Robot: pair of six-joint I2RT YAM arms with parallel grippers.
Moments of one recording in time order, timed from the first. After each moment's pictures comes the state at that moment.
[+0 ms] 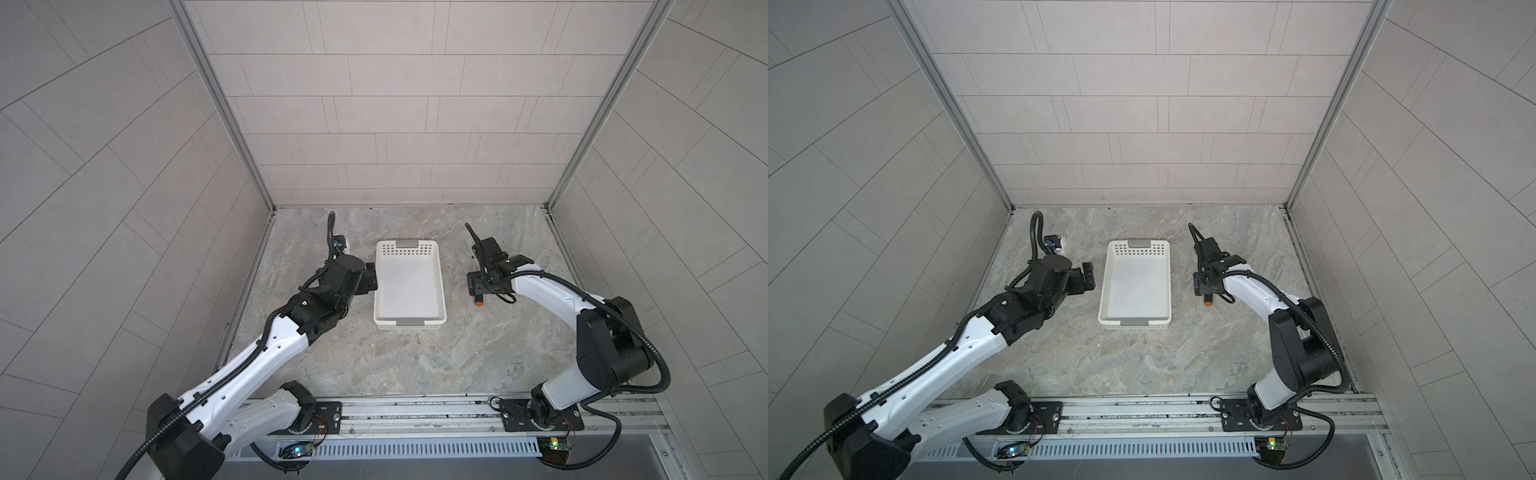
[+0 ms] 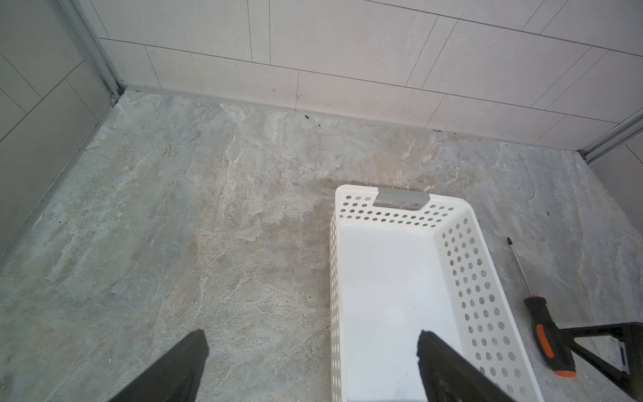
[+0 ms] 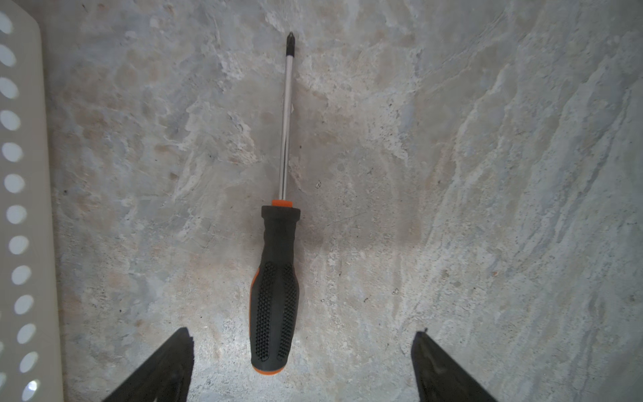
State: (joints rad) left arm -0.64 1.04 0.91 -0.50 -0.49 -0.50; right arm 0.32 1.58 1.04 -0.67 0.25 0.31
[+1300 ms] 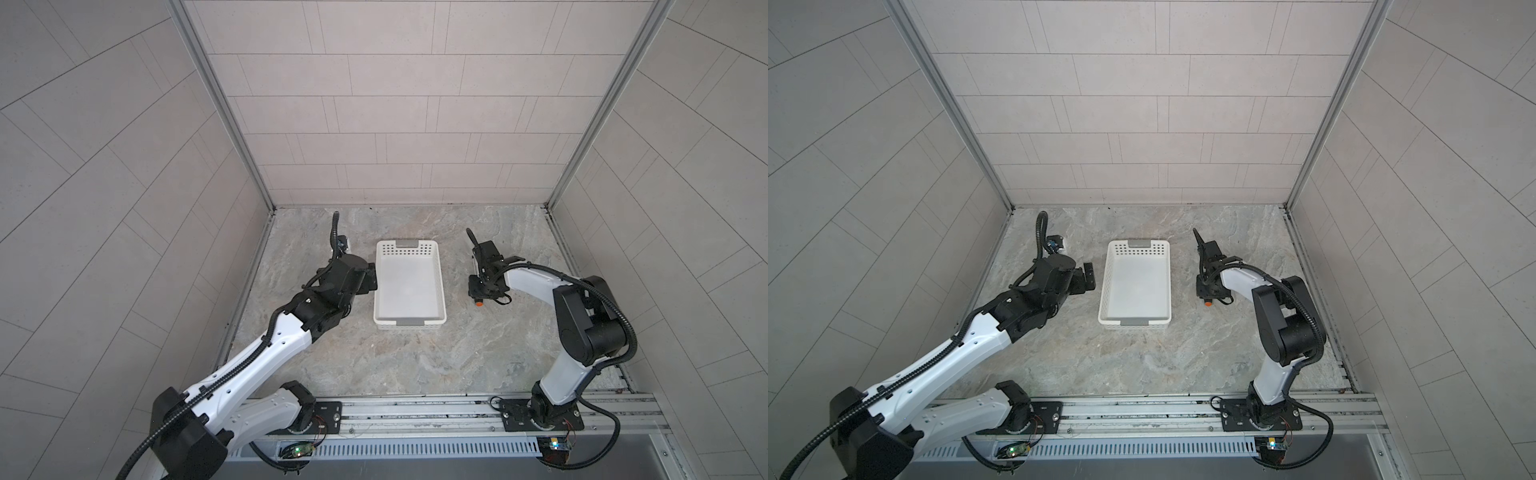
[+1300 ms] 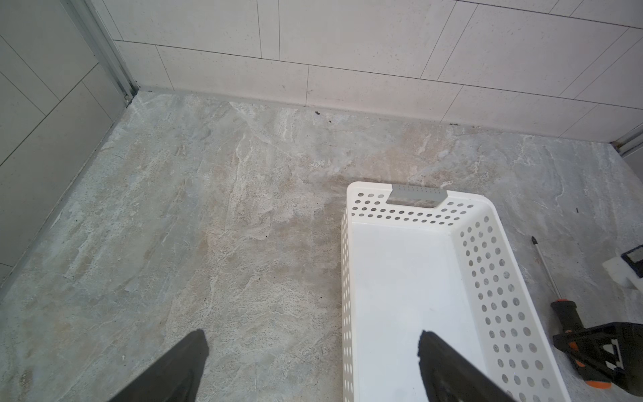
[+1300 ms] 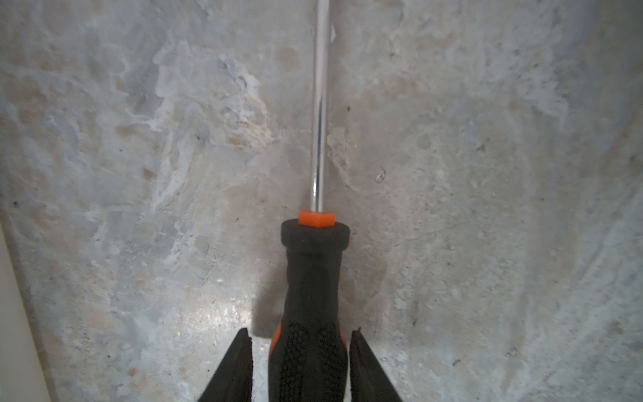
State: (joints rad) left arm -0.64 1.07 0.91 -0.50 -0.52 -0.50; right arm 0.25 1.72 1.02 -0.56 0.05 0.34
